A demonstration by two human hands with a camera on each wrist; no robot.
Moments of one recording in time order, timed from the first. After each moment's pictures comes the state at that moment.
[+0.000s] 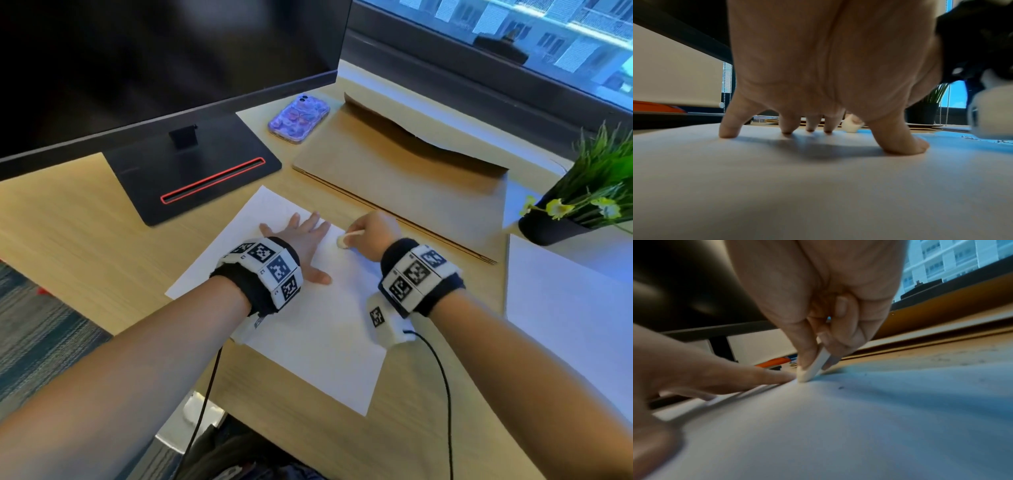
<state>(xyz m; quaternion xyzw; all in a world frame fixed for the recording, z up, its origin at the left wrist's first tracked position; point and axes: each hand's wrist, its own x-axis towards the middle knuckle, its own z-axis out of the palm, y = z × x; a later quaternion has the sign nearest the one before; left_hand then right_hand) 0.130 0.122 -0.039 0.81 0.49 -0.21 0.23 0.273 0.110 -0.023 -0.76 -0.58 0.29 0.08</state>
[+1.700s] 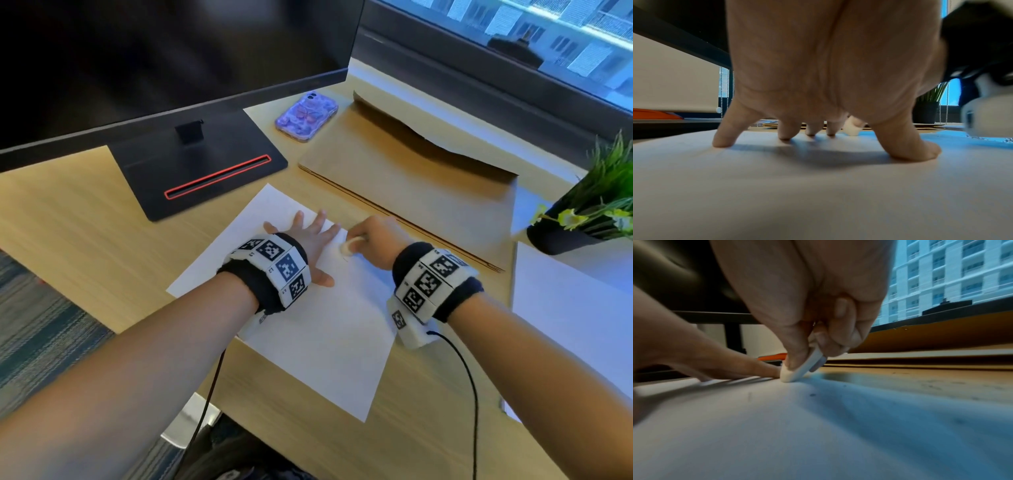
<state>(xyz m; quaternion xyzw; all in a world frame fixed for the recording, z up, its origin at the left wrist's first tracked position) 0.136 0.125 -0.036 0.81 0.48 -0.23 0.25 0.282 0.113 -0.021 -0.67 -0.71 0.21 -0.05</state>
